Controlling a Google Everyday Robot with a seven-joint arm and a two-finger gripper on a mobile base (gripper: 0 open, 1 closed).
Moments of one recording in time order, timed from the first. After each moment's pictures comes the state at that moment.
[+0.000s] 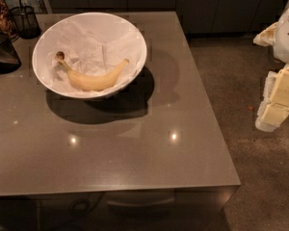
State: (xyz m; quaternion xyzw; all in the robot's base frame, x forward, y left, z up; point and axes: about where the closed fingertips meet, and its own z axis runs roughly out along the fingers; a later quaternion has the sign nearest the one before) arm 0.438 -0.217 0.976 -0.60 0.78 -0.03 0.16
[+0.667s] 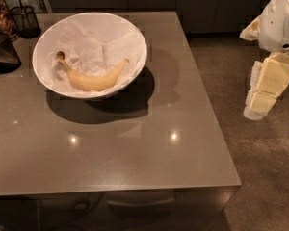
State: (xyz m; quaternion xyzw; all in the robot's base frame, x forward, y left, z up) arm 0.454 -0.202 0.980 -0.61 0.77 -0.02 0.15
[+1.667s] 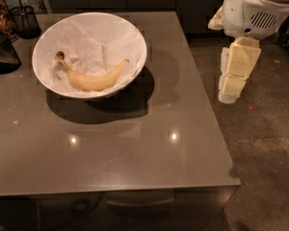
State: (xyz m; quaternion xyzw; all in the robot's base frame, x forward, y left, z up) arm 0.489 -0.151 0.986 -0.67 0.73 -0.02 0.14
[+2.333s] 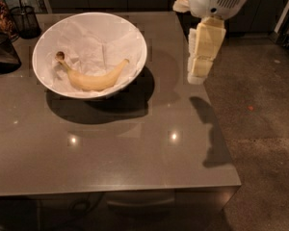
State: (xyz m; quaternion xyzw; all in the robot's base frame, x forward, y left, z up) arm 0.516 -0.089 1.010 -0.72 0.67 0.00 0.19
